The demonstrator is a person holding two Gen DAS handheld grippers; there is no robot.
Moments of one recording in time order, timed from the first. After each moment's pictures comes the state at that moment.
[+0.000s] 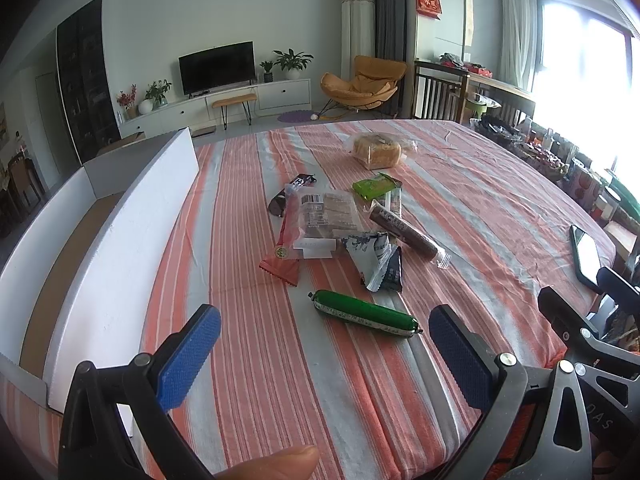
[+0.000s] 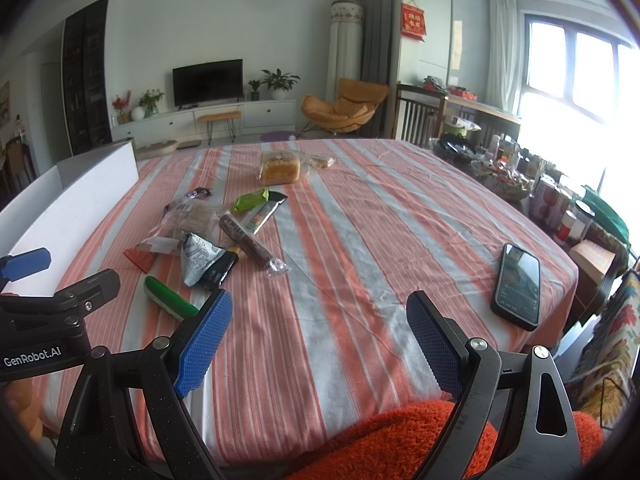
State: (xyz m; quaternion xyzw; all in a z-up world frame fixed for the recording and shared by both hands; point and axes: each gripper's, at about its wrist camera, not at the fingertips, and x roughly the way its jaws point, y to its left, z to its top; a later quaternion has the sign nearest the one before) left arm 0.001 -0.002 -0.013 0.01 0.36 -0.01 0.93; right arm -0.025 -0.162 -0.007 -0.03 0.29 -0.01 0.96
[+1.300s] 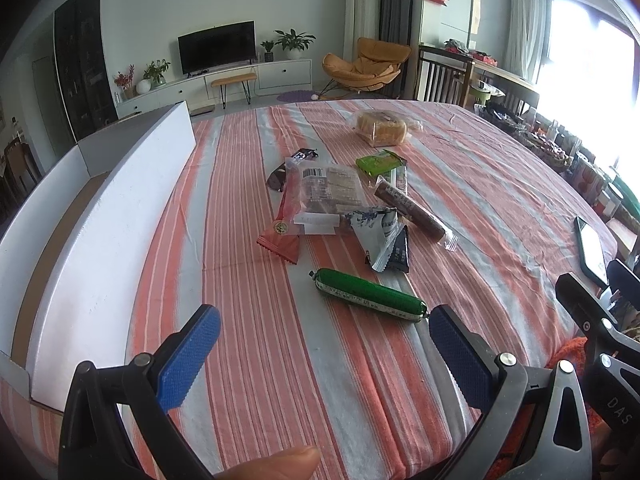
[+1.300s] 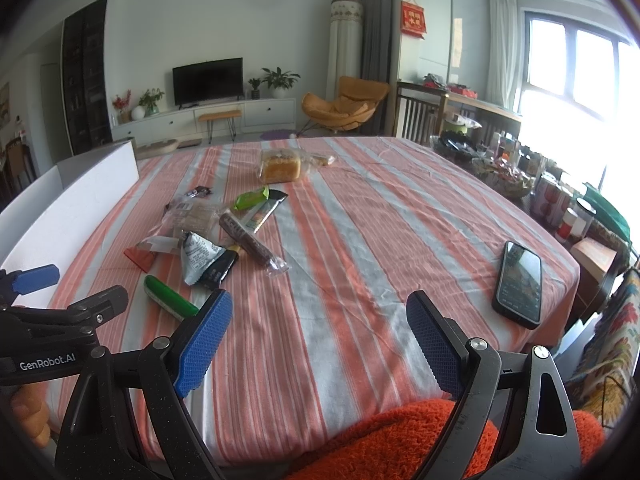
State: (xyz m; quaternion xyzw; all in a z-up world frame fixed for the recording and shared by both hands) left arm 0.010 0.004 -0.030 -0.01 0.40 -0.02 0.92; right arm -0.025 -0.162 -0.007 -0.03 0.29 -0.01 0.96
